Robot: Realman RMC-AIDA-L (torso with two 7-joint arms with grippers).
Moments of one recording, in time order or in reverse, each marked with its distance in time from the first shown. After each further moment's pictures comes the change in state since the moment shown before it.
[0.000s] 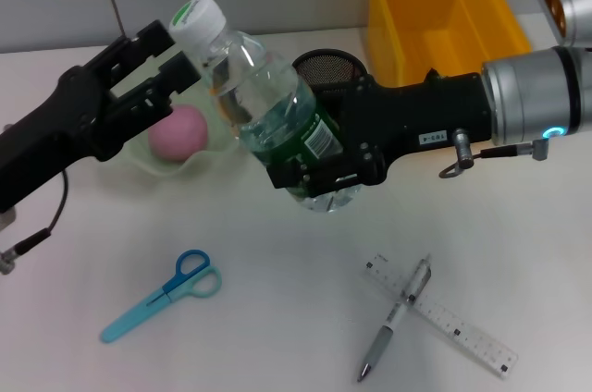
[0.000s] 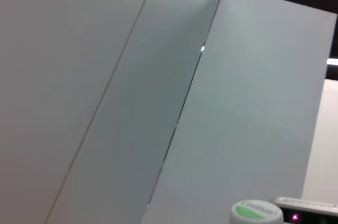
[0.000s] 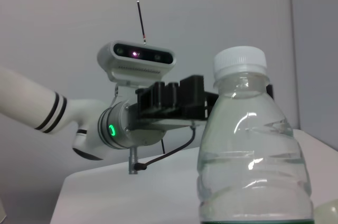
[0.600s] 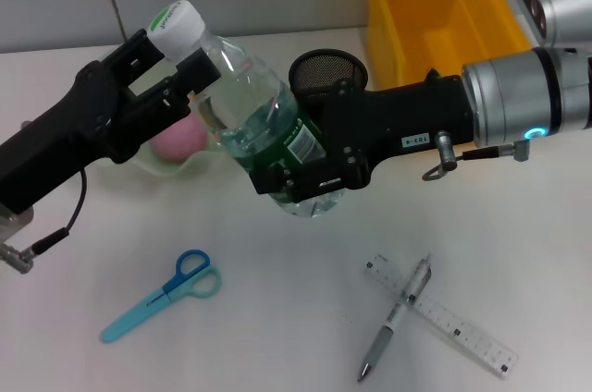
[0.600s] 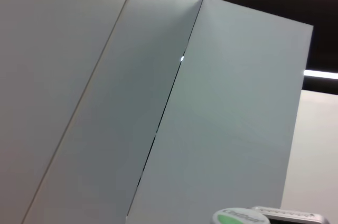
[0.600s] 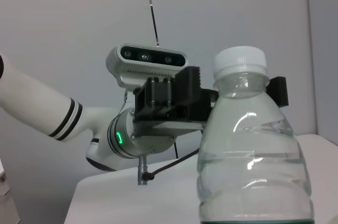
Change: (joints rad) left arm -0.037 -0.004 -0.003 -0.063 -0.001 0.040 0.046; right arm 0.041 0.002 -0.006 0.064 0.011 0.000 -0.027
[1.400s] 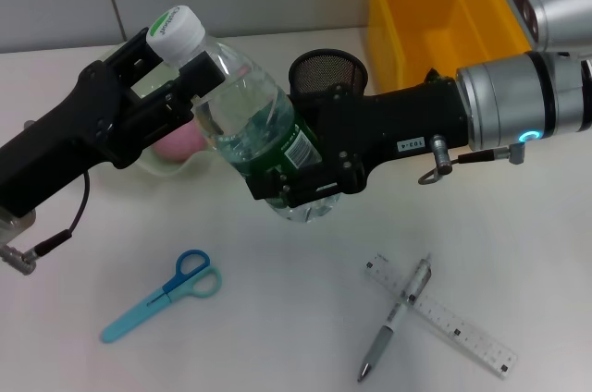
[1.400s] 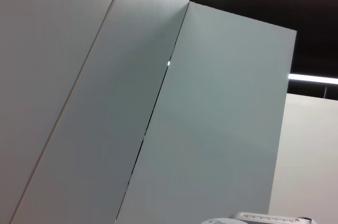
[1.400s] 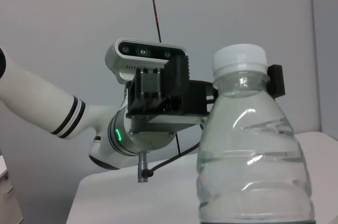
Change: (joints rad) left arm -0.006 0.000 0.005 -0.014 -0.002 0.029 0.021; right arm 0.006 0.000 -0.010 0.016 0.001 0.005 -0.007
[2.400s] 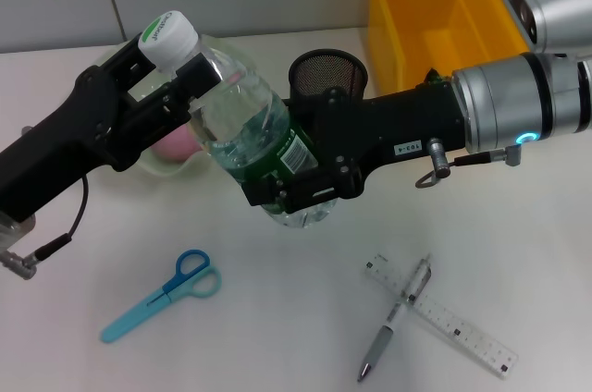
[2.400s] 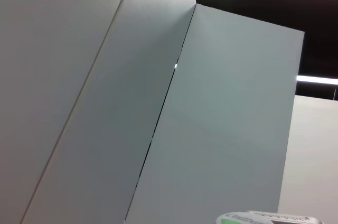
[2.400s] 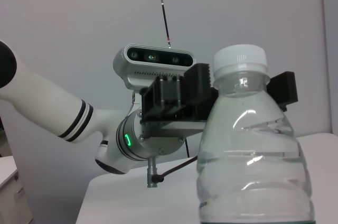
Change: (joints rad) left arm 0.007 0.002 -0.010 -0.025 0.000 -0.008 0.028; right arm 0.011 0.001 0.000 0.013 0.000 -0.016 -0.003
